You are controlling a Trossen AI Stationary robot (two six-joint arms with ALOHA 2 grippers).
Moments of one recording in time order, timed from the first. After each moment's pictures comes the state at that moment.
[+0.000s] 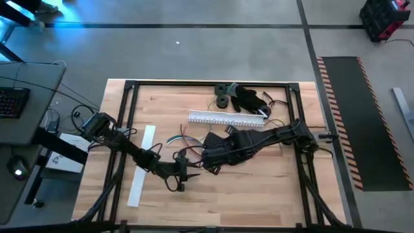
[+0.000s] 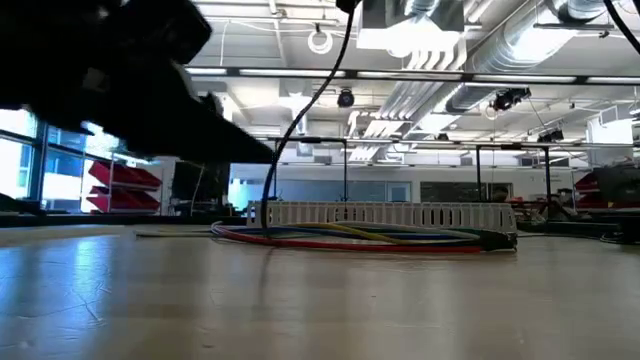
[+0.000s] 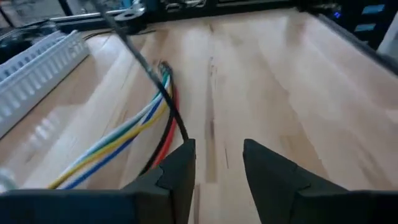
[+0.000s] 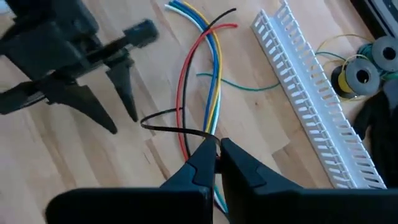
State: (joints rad) left arm -0.49 1.78 0.57 0.83 -0.48 -0.10; right arm 0.33 2.12 2.33 -1.49 0.42 0.75
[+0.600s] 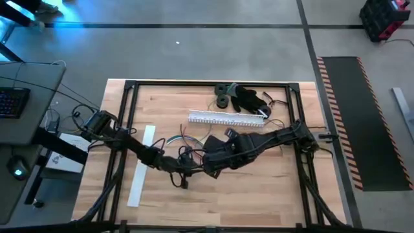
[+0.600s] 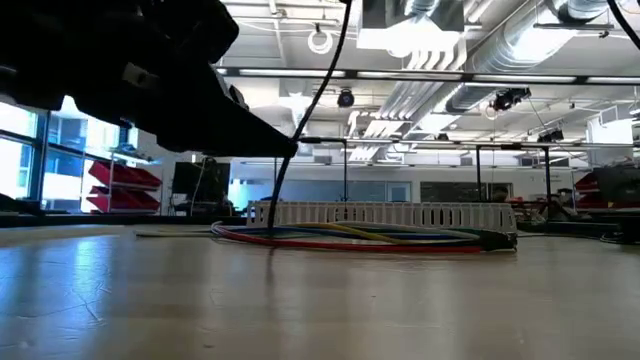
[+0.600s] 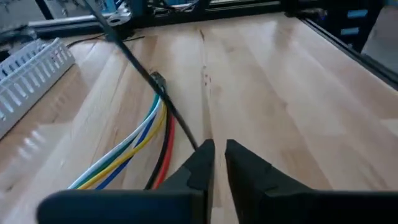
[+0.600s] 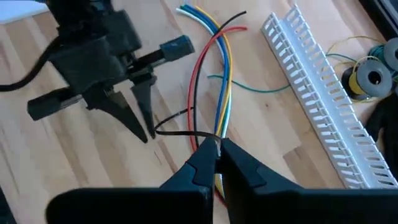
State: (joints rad) left arm -0.41 1.78 0.60 0.81 -0.36 -0.11; right arm 0.35 2.12 2.33 -1.45 0.42 0.76
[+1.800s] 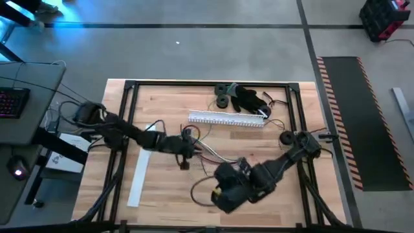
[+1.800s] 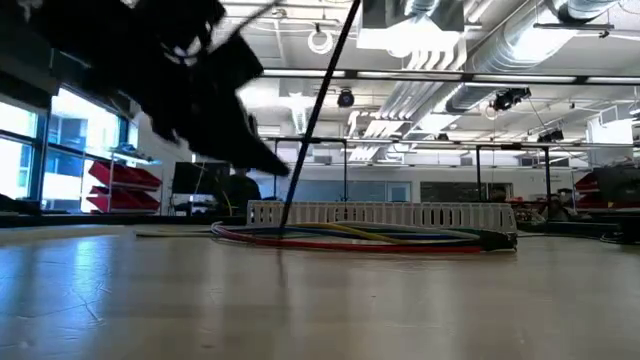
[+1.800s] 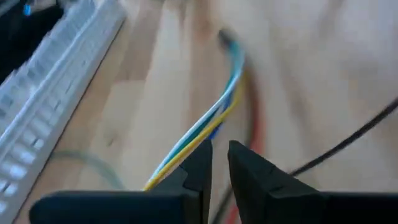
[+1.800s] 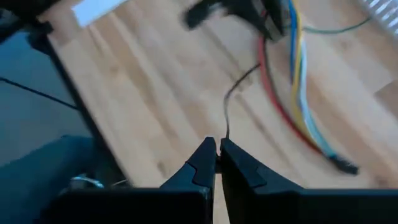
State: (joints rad) left arm -0.16 1.62 0.60 0.44 -0.20 0.03; right arm 0.60 2.13 2.33 -1.39 0.41 1.19
